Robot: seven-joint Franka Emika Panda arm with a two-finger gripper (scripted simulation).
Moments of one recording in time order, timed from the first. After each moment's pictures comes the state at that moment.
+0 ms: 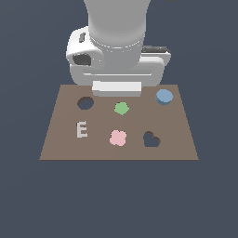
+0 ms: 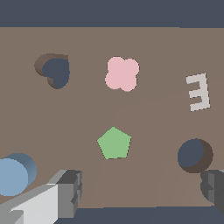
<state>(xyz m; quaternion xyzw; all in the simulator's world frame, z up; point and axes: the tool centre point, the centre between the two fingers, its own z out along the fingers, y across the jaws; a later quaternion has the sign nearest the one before) -0.020 -0.005 0.140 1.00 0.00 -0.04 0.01</state>
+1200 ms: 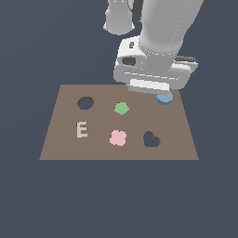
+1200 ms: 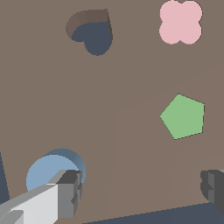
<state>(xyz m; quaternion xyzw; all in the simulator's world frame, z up) -0.061 0.085 0.094 1.00 -0.08 -0.02 0.00</state>
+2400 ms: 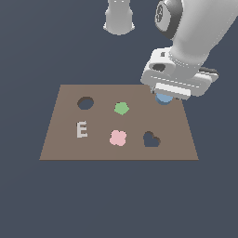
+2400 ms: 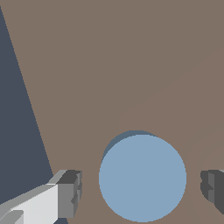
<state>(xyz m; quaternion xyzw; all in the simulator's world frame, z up) -0.080 0.173 0.049 0.99 -0.15 0.00 0.00</state>
